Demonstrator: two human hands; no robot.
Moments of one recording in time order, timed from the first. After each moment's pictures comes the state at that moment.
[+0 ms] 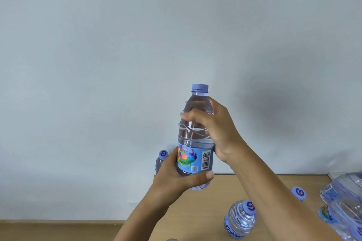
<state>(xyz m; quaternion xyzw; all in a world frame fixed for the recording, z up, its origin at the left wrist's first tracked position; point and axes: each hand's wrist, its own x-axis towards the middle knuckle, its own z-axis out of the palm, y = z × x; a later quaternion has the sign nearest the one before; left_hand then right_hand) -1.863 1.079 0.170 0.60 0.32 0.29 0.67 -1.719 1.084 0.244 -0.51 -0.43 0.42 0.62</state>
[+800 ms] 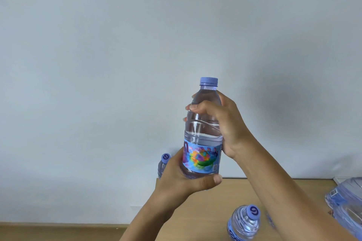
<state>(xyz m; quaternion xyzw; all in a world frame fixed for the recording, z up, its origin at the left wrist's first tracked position) -1.861 1.073 0.189 0.60 0.30 0.30 0.67 -1.713 1.082 0.268 -0.47 -0.43 0.45 0.63</state>
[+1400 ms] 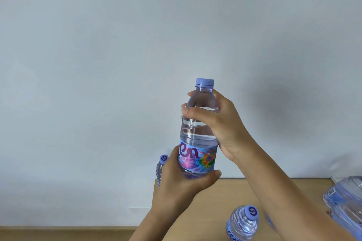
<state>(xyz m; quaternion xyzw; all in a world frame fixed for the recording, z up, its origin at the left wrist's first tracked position) -1.851 1.065 0.186 0.63 0.40 0.37 0.55 -1.719 1.075 0.272 -0.49 -0.47 0.38 0.63</state>
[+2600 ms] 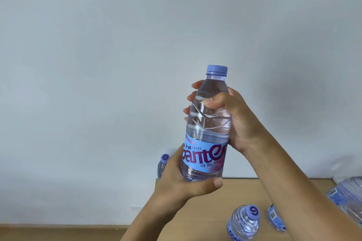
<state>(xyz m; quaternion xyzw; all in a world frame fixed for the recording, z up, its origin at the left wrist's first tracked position) -1.861 1.069 0.194 0.61 0.24 0.33 0.68 -1.703 1.073 0.285 -0.35 -0.46 0.53 0.62</state>
